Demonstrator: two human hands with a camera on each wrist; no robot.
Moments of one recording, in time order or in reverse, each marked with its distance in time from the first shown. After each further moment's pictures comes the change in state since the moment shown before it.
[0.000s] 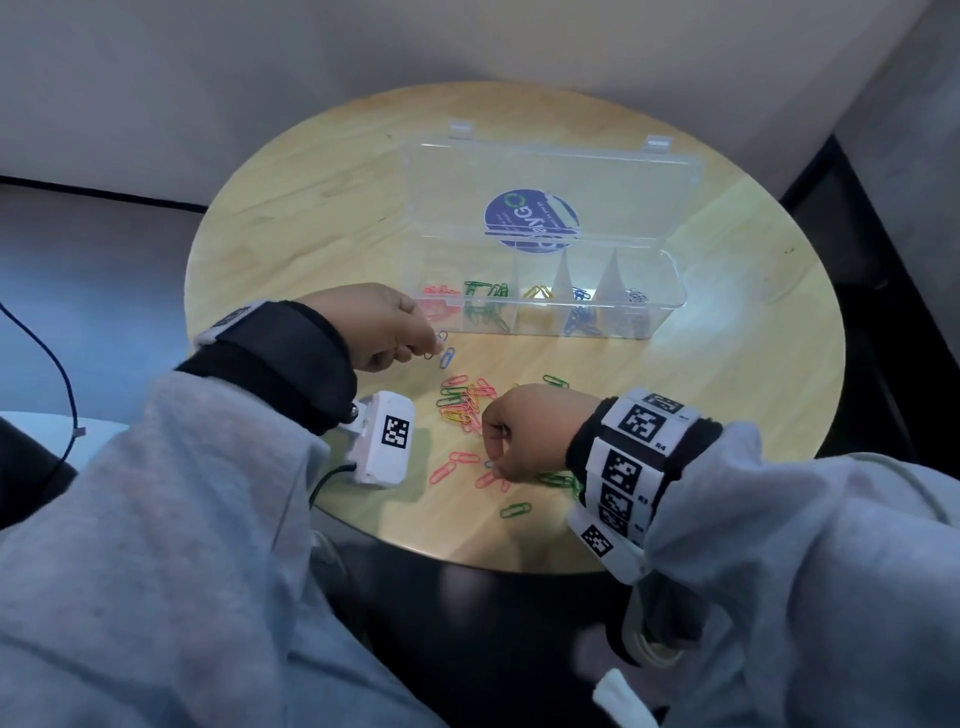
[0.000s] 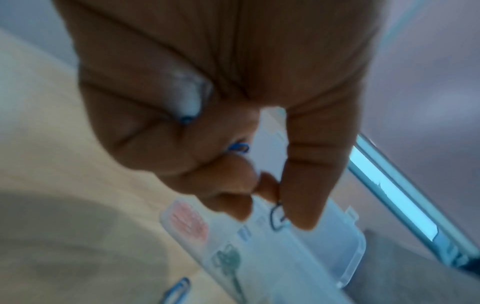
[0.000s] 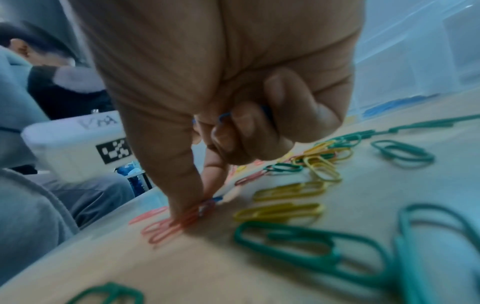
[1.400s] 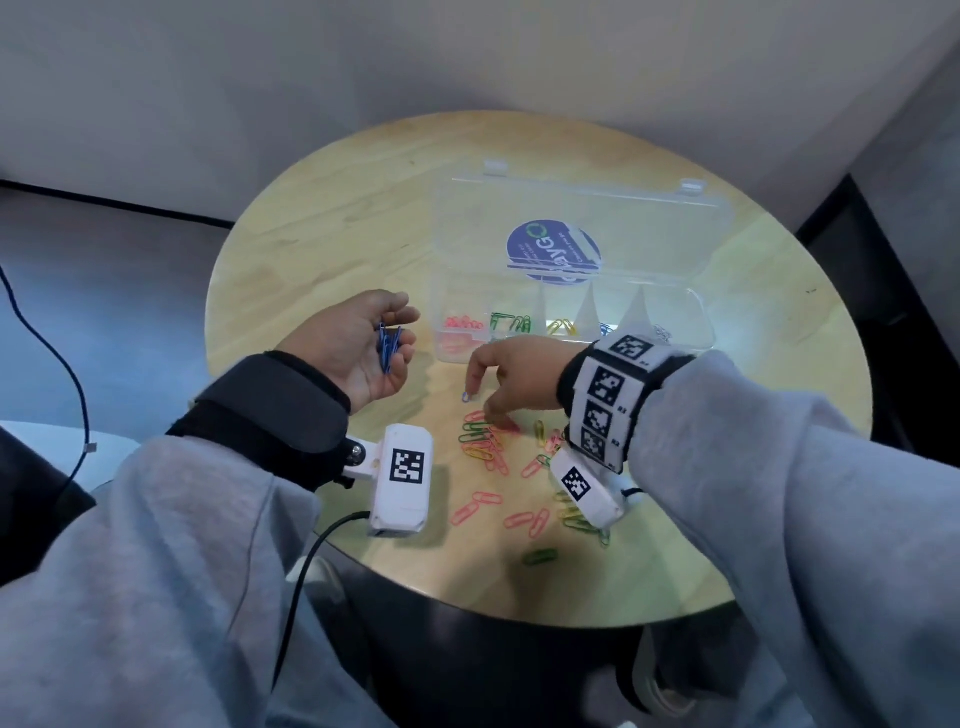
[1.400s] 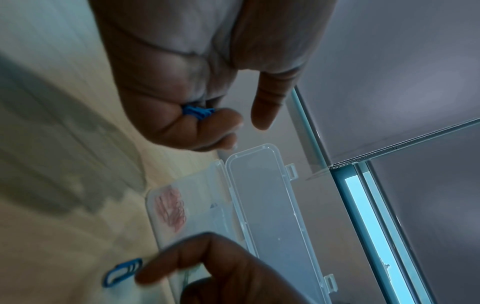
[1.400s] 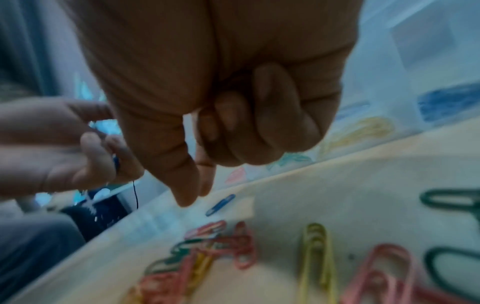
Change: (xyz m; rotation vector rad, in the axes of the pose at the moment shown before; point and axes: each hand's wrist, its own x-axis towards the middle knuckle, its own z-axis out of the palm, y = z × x) left_hand -0.005 -0.012 -0.017 -0.901 0.122 -0.049; right_hand 0.053 -0.006 -0.057 0.121 0.075 0.023
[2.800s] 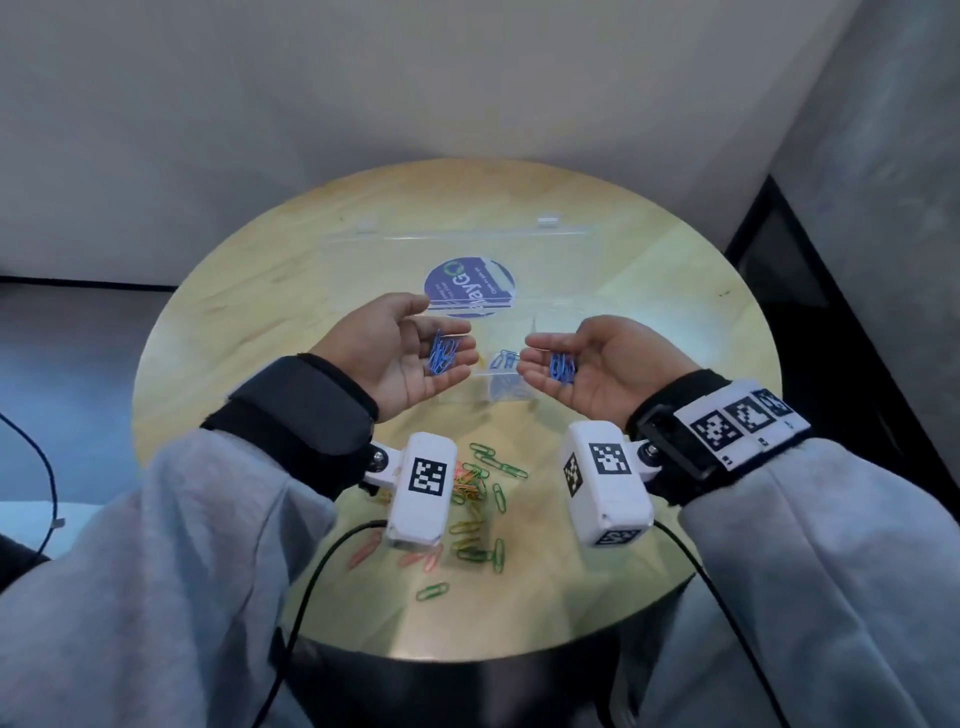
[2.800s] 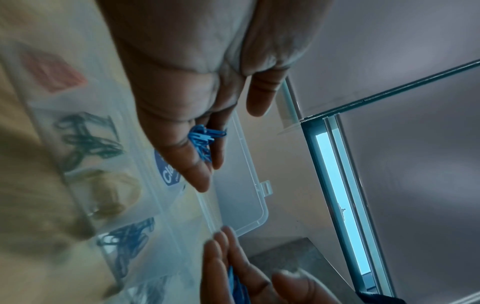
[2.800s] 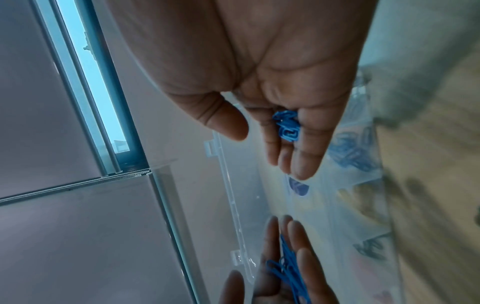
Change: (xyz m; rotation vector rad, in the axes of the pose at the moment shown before) left_hand -0.007 0.006 0.133 0.031 -0.244 0.002; right_hand -0.083 0.127 -0.039 1.930 0.147 0.071
